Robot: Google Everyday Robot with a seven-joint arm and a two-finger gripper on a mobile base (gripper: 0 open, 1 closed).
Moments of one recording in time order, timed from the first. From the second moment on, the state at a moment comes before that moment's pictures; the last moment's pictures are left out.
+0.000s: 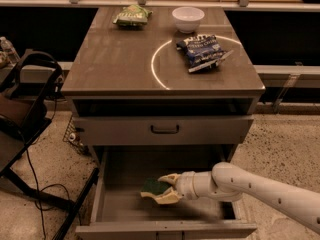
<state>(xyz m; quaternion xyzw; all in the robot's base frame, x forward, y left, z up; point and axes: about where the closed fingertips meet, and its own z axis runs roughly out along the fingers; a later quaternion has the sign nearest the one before) 0.494 -0.018 0.441 -0.49 0.71 0.35 0.36</state>
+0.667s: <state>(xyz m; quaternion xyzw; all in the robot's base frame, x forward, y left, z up) 0.500 0.016 0.414 -0.51 0.69 0.37 0.36</state>
